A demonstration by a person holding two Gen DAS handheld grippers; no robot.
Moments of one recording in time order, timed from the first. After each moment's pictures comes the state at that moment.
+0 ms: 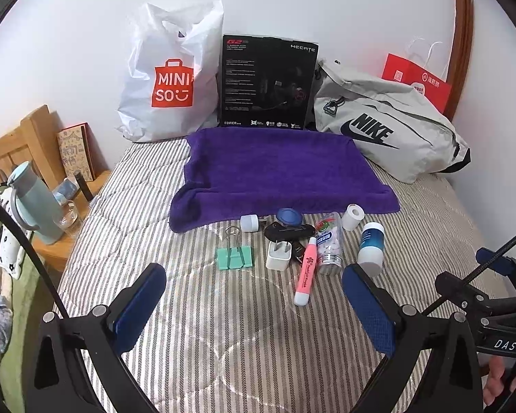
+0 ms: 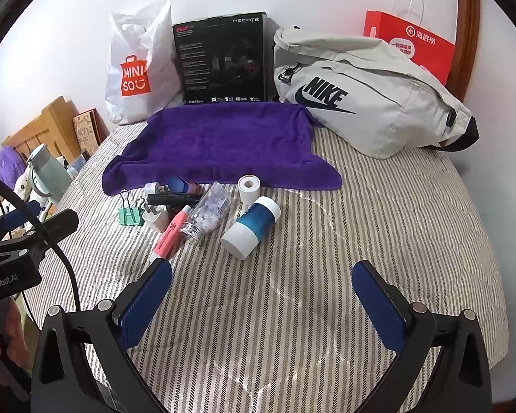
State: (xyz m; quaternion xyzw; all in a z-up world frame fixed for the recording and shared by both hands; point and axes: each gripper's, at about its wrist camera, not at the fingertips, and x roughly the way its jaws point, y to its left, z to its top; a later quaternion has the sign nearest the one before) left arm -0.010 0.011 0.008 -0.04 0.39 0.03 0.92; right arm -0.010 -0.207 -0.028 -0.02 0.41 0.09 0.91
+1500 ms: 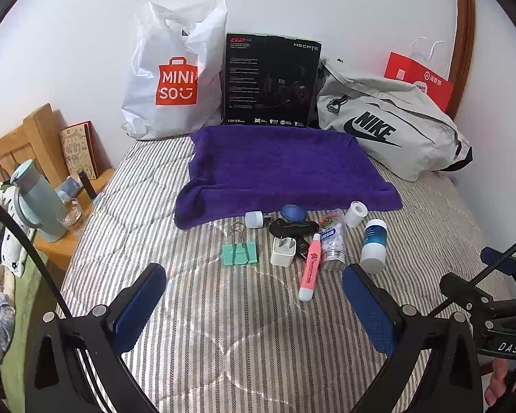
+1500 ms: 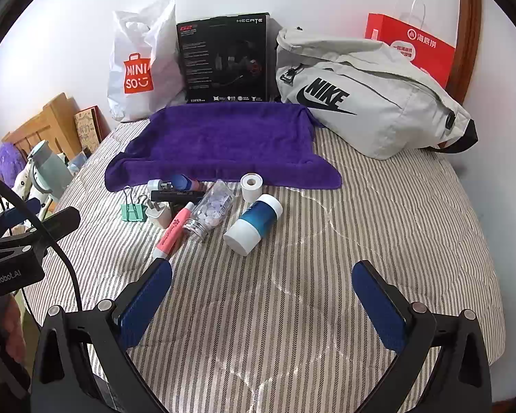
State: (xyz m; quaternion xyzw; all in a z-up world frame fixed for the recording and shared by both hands) left arm -0.014 0.014 0.009 -0.03 0.39 0.03 0.92; right arm -0.017 -0.204 -0.025 -0.03 0.41 0.09 0.91
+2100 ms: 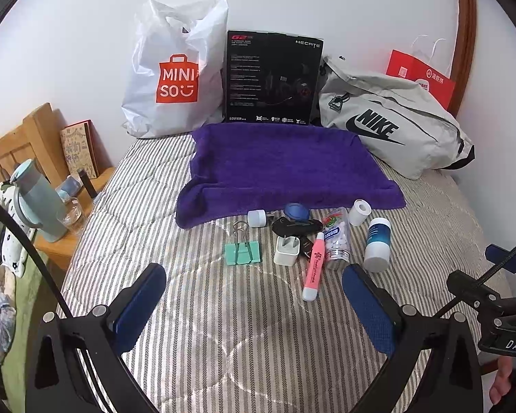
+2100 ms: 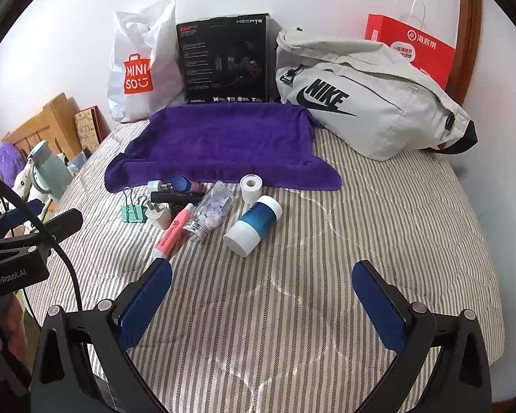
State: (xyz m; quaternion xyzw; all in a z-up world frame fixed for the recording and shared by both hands) left arm -0.013 0.018 0.006 -0.03 0.40 0.03 0.92; right arm -0.018 -0.203 -0.024 -0.03 0.41 0.09 0.91
